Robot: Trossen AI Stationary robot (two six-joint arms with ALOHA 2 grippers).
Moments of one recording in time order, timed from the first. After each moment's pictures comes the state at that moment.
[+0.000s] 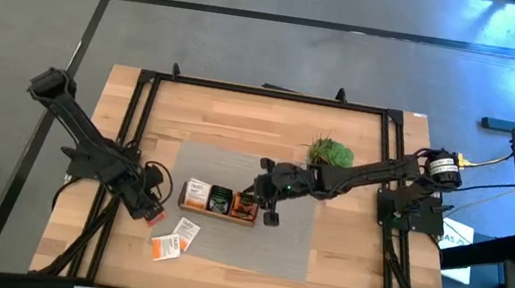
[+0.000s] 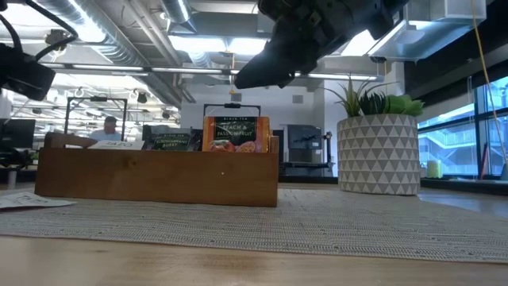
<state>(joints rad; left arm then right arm) -0.72 1.07 0.51 -0.85 -0.14 -1.60 0.13 1.72 1.07 0.07 -0.05 -0.06</state>
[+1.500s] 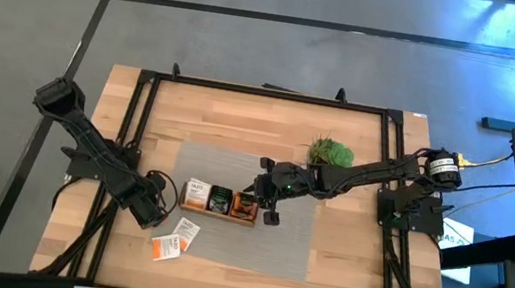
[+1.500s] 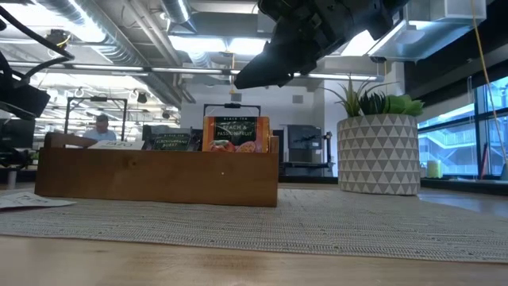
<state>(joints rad) -0.72 1.32 0.52 -0.76 -0.06 -1.71 0.13 1.72 1.07 0.07 -0.05 -0.09</state>
